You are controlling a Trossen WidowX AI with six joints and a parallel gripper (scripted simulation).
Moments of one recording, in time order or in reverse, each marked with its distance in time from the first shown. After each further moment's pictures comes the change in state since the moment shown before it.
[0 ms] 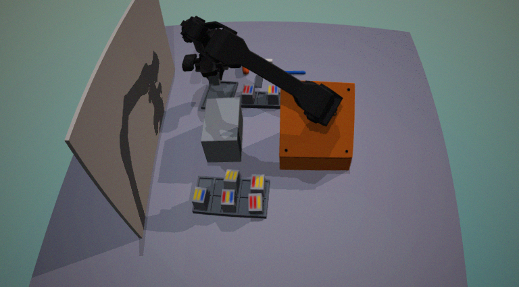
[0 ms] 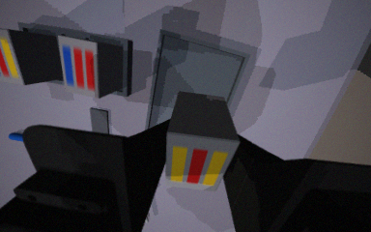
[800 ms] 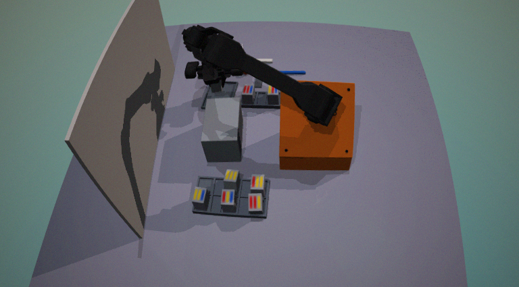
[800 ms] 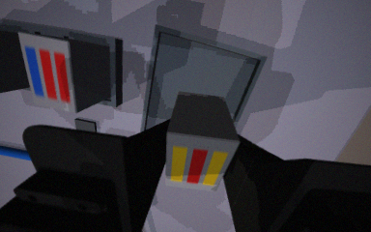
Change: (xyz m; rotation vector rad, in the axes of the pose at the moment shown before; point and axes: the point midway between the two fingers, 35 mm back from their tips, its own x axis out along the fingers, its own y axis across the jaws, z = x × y) arm 0.031 0.003 0.003 -0.001 -0.004 0.000
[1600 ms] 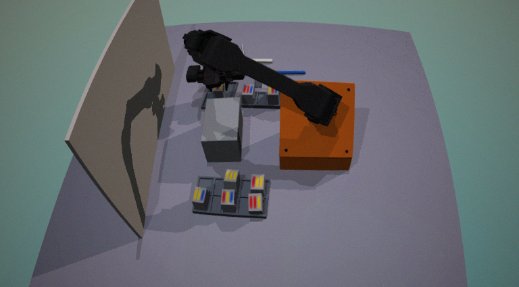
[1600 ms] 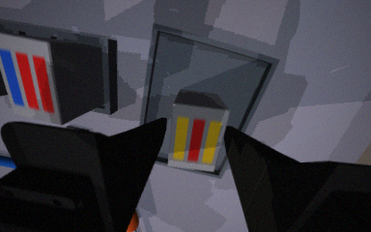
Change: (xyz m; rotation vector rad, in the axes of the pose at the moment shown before) arm 0.016 0.003 0.002 0.000 -0.003 0.001
